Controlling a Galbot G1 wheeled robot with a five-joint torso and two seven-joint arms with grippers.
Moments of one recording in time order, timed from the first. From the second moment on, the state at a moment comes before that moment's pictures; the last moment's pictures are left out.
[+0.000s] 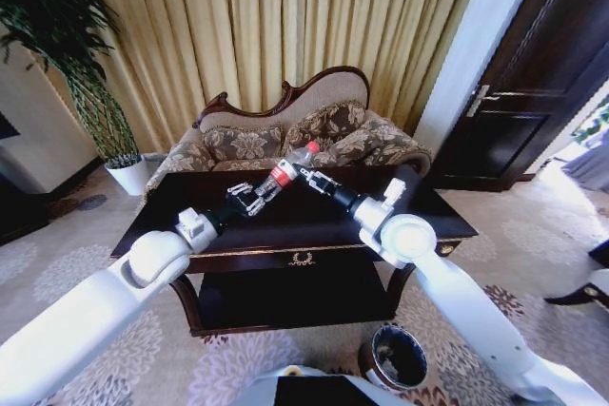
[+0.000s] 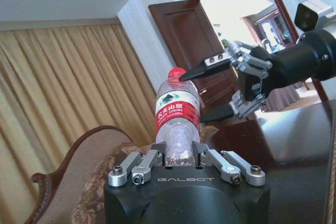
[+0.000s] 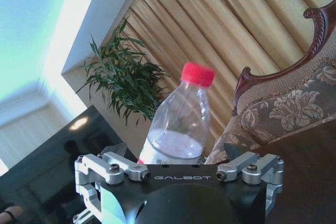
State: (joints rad) left arm 0.83 -0.62 -0.05 -2.13 -0.54 0.11 0.13; right arm -0.80 0.93 0.12 2.12 1.53 -0.31 0.22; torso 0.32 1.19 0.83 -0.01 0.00
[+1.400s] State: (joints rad) left arm 0.72 -0.70 0.10 -2.10 -0.53 0.13 0.12; right arm -0.80 0.95 0.10 2.06 1.42 -0.25 0.19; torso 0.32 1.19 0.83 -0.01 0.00
